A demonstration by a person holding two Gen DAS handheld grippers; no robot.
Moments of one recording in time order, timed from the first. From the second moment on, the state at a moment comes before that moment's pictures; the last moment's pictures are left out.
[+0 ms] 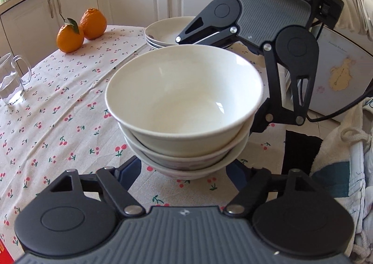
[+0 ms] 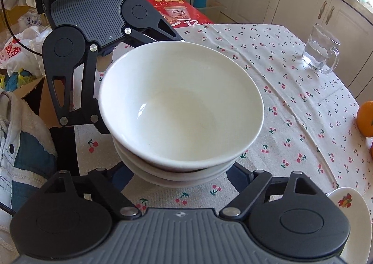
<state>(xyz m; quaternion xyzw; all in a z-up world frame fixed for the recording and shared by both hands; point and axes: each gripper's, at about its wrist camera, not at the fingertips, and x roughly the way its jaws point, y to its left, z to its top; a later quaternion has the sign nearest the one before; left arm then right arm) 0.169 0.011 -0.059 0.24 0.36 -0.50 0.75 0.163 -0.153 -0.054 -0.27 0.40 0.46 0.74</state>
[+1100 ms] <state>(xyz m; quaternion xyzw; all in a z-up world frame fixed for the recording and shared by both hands) 0.174 0.008 -0.058 0.24 0.36 -0.51 0.74 0.166 -0.156 -0.046 -0.25 0.42 0.47 0.74</state>
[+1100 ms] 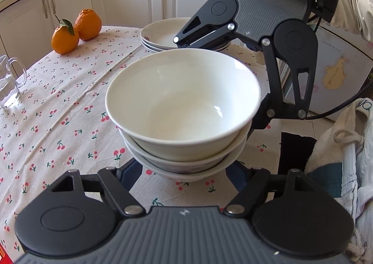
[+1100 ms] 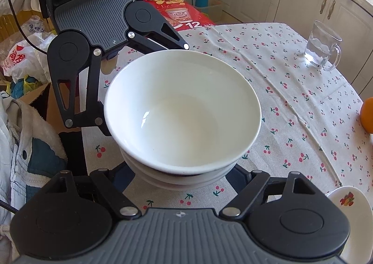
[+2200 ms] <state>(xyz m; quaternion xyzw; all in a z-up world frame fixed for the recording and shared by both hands) 0.247 -0.171 -0.038 0.27 0.28 -0.57 0.72 0.203 -0.322 -0.005 -0.25 0.42 0.33 0.81</state>
